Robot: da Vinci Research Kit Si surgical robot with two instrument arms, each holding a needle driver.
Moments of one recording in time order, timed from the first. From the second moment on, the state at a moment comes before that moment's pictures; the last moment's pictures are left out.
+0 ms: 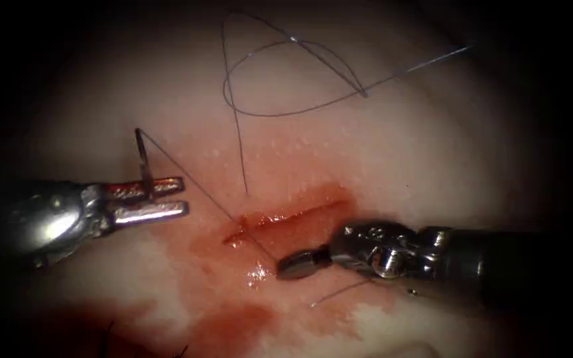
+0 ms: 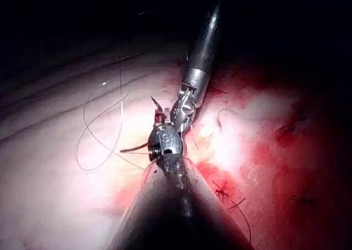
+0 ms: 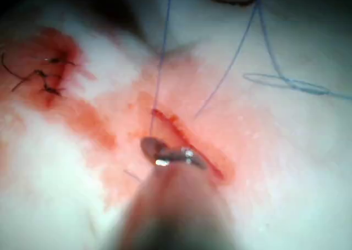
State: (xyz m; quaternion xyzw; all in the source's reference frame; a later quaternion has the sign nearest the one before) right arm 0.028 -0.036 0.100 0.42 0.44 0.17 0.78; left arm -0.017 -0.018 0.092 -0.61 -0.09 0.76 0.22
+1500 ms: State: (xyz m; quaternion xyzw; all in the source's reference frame) right arm 0.030 -0.036 0.099 0.31 0.51 0.12 0.79; left arm -0.013 -0.017 0.094 -0.61 -0.04 0.76 0.21
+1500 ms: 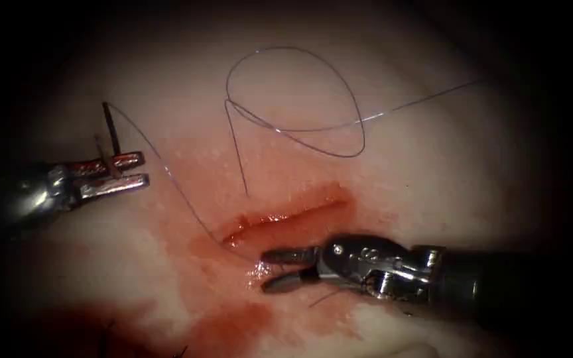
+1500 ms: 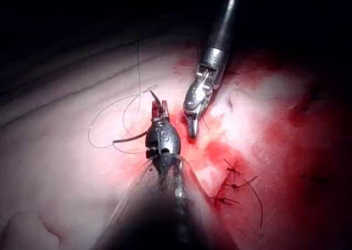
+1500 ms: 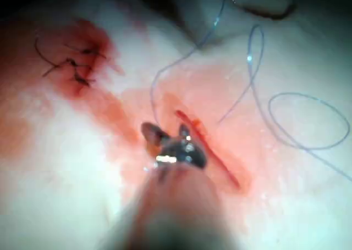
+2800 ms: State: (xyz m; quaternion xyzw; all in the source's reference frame) right arm 0.025 -0.037 0.088 0.24 0.52 0.13 0.81; left arm -0.009 -0.017 0.101 -0.60 -0.03 0.77 0.21
